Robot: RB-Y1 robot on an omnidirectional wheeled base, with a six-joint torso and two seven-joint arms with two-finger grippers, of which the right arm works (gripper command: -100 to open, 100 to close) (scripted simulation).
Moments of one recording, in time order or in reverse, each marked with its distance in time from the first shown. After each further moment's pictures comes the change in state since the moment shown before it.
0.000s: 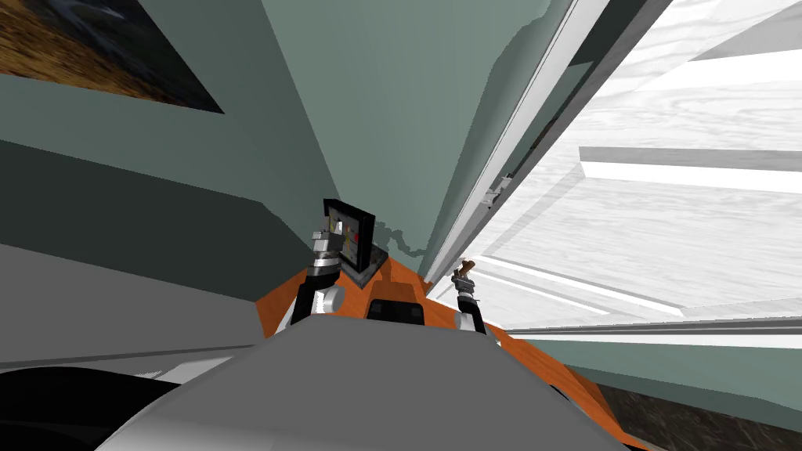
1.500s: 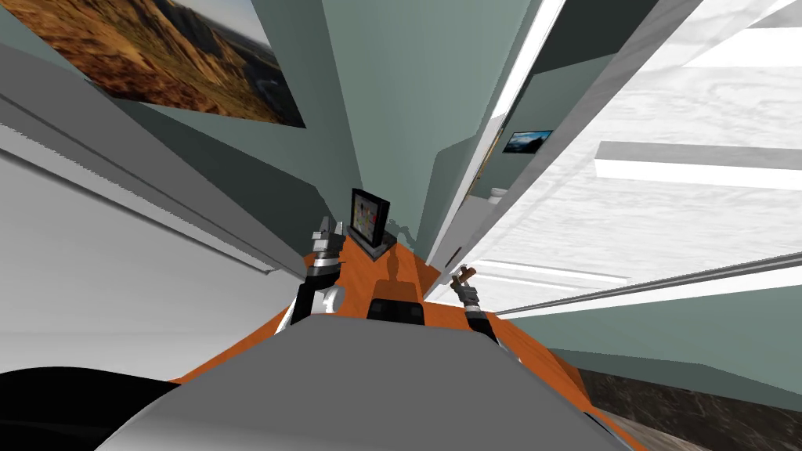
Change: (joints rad) arm 0.104 -0.150 0.184 -0.033 0.098 -0.148 -0.200
